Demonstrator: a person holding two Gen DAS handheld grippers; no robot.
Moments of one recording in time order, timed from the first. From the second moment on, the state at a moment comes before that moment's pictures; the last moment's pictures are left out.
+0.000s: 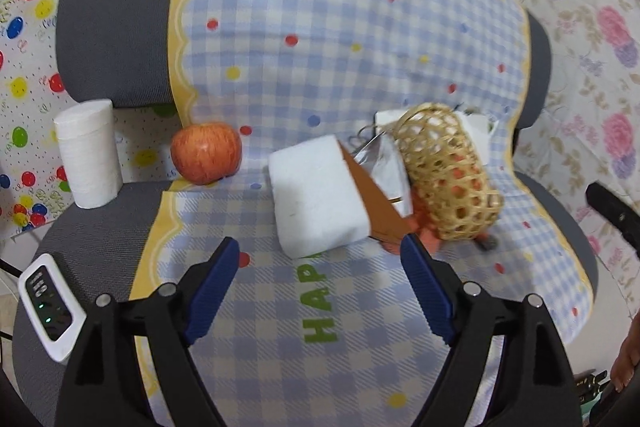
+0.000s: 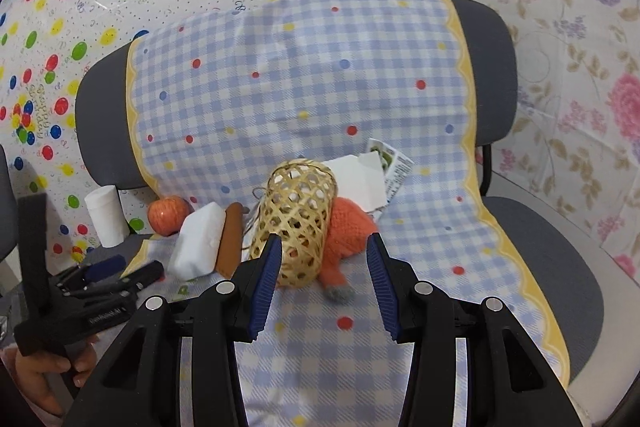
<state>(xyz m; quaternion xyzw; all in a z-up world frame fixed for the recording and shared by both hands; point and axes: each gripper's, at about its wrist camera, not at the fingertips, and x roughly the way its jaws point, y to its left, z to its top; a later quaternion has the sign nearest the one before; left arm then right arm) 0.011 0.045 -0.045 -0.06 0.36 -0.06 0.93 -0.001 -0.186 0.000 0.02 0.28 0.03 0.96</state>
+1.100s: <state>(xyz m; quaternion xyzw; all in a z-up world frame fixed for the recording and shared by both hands) 0.045 0.113 -0.059 -0.08 0.36 -0.02 0.93 0.070 -0.075 -0.036 -0.03 0.32 0.13 0.94</state>
